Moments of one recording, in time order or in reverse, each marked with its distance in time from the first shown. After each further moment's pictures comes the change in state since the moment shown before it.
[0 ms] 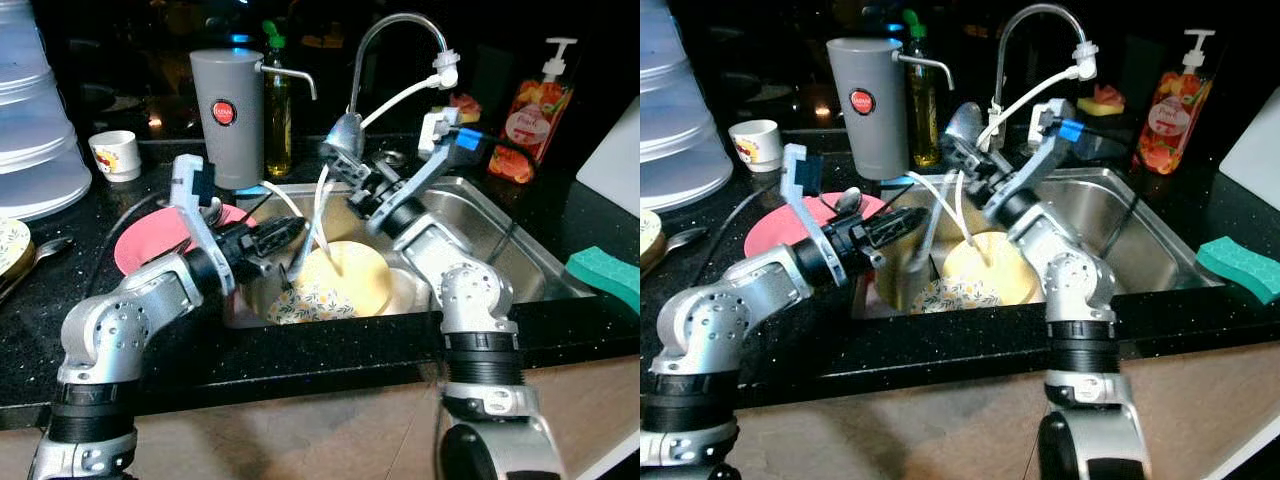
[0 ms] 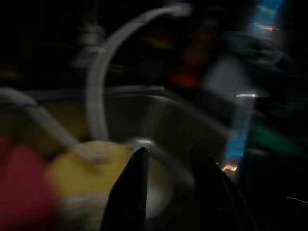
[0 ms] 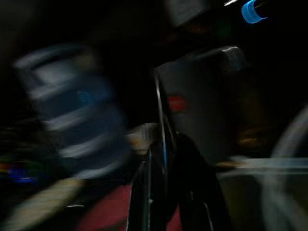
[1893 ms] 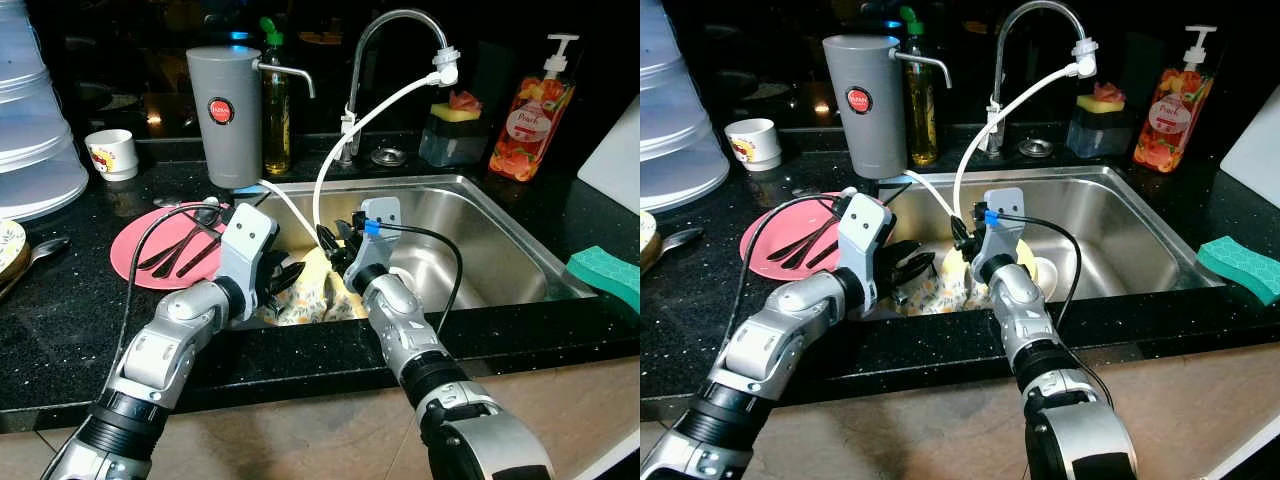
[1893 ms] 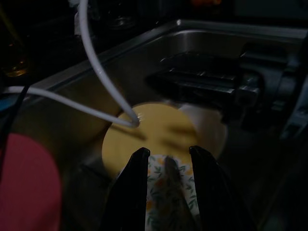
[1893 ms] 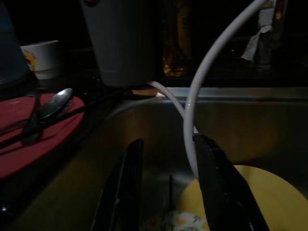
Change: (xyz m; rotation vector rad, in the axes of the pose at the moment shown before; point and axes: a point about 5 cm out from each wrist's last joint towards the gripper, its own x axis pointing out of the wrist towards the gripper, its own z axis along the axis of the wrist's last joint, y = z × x) left arm 0.018 -0.005 -0.059 0.447 0.222 0.016; right arm -0.015 -0.032 -0.112 -0.325 0.183 -0.231
